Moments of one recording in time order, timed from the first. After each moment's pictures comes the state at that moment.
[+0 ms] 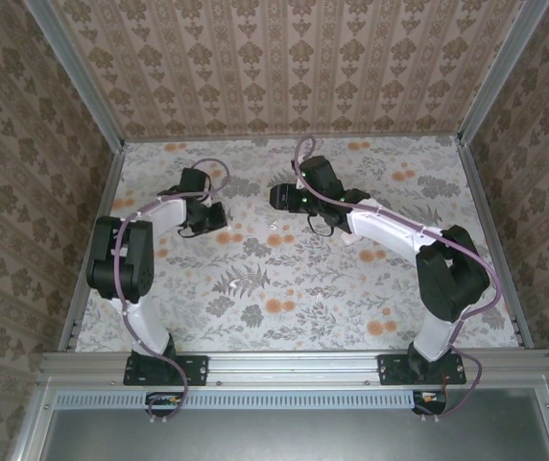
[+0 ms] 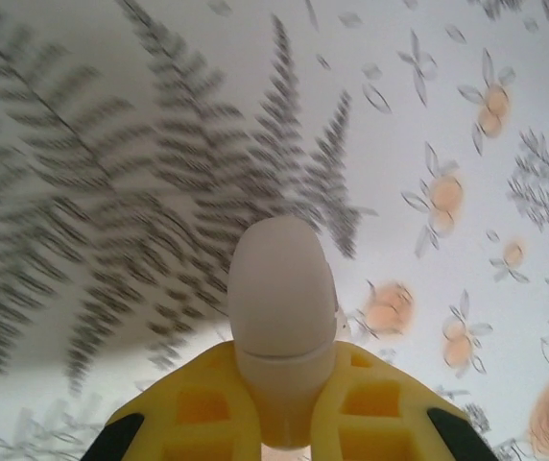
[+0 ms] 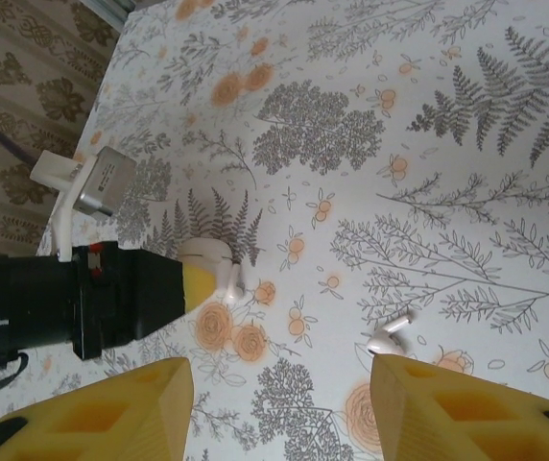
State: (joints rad) left arm -0.26 1.82 1.13 -0.45 0.24 -0.43; right arm 0.57 1.75 1.30 -0.17 -0.14 0.59
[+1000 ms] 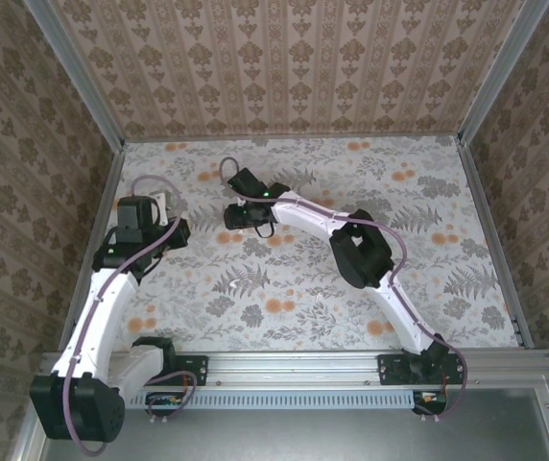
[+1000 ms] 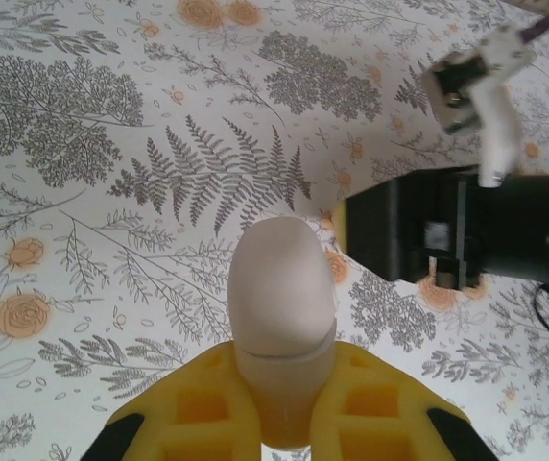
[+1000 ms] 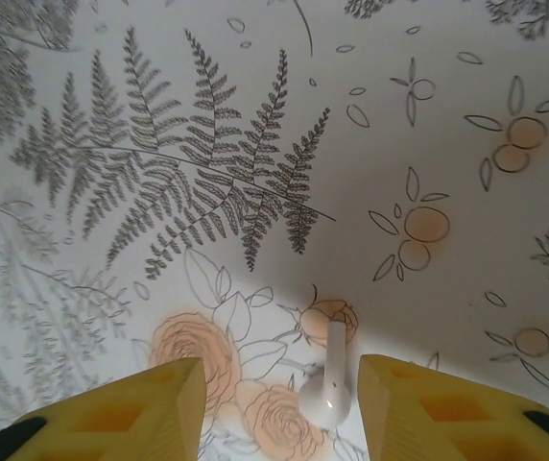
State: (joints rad) left arm -0.12 0.95 0.83 -0.62 0.21 -0.29; right arm 0.76 2.44 2.09 -0.62 -0.07 0.50
